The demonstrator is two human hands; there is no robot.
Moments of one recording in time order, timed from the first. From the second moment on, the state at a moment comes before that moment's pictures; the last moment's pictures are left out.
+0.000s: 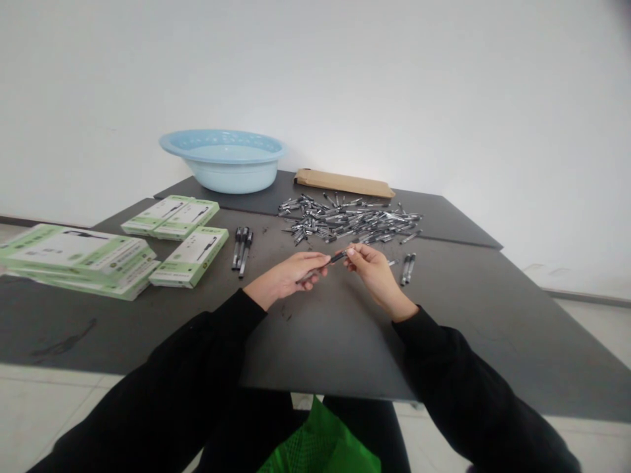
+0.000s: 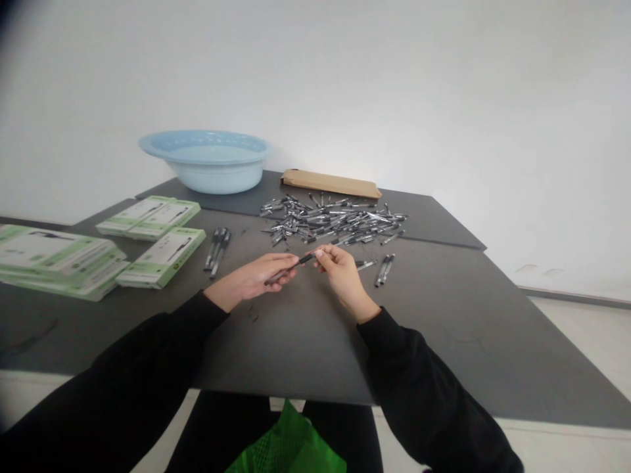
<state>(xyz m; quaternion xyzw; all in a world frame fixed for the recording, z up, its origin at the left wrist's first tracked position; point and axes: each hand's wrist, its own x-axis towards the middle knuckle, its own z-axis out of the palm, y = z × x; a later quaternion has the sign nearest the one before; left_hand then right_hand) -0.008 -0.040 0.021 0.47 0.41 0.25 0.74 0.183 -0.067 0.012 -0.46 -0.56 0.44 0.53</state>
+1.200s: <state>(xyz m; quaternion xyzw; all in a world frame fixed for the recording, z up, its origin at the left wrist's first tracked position) -0.008 -0.041 0.016 0.55 0.43 0.30 0.65 0.179 -0.066 0.007 -0.46 -0.54 0.44 0.56</state>
